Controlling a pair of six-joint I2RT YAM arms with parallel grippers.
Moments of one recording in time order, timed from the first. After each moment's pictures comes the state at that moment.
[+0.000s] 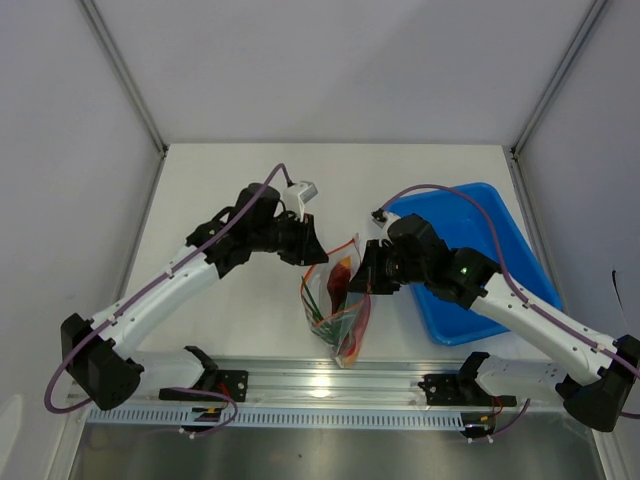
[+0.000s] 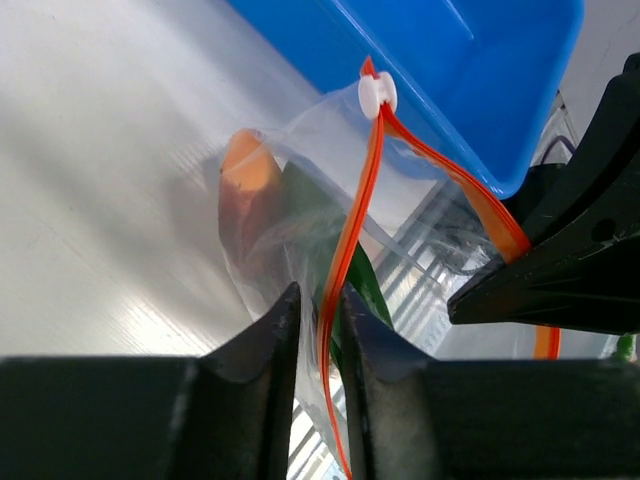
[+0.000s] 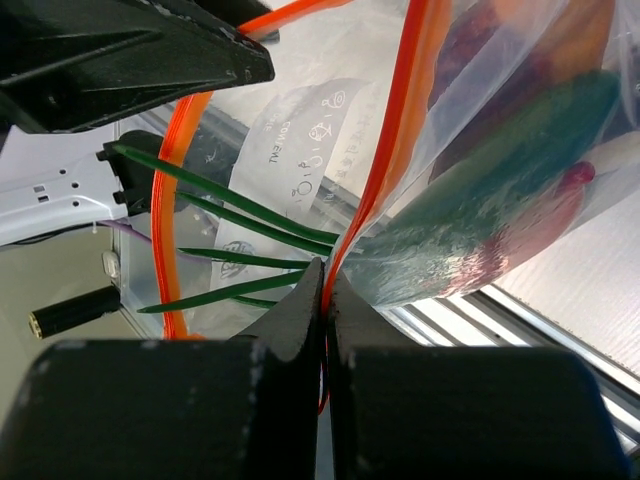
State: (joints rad) left arm -0.65 1.23 1.14 -0.54 0.43 -0.40; right arm 0.88 1.11 1.10 -0.67 -0.19 0.80
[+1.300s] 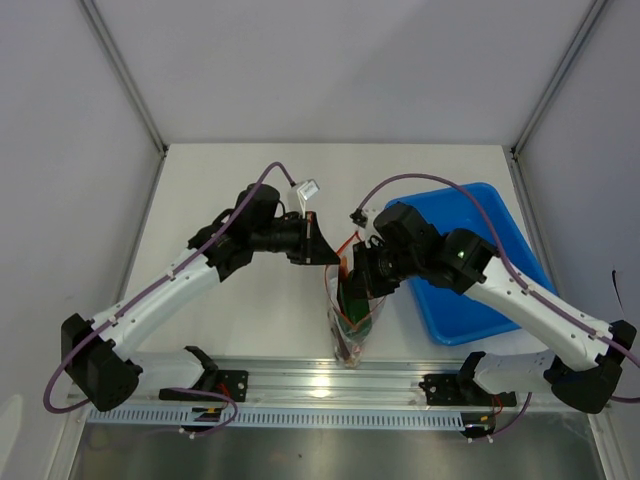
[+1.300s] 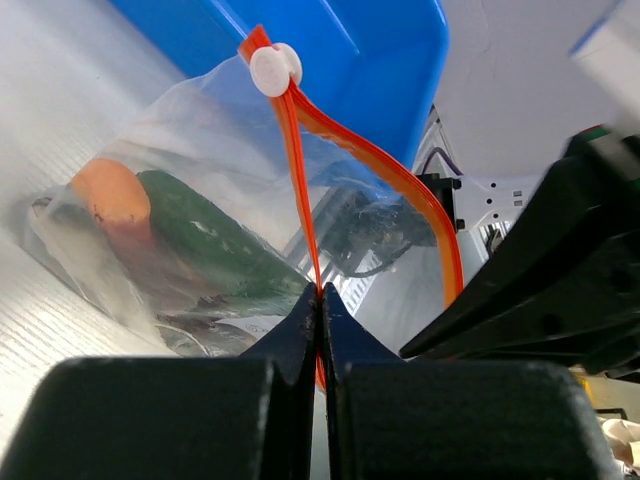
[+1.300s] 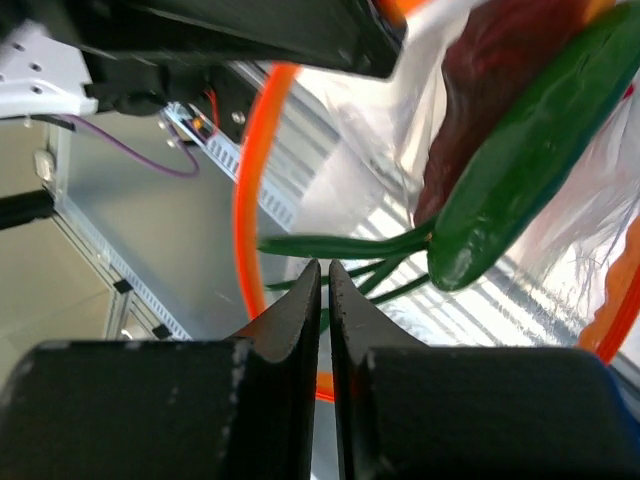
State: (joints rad) left arm -0.67 1.22 1.11 -0.41 0.58 -0.62; right arm 0.94 1.22 1.39 -0.95 -0.25 0.61
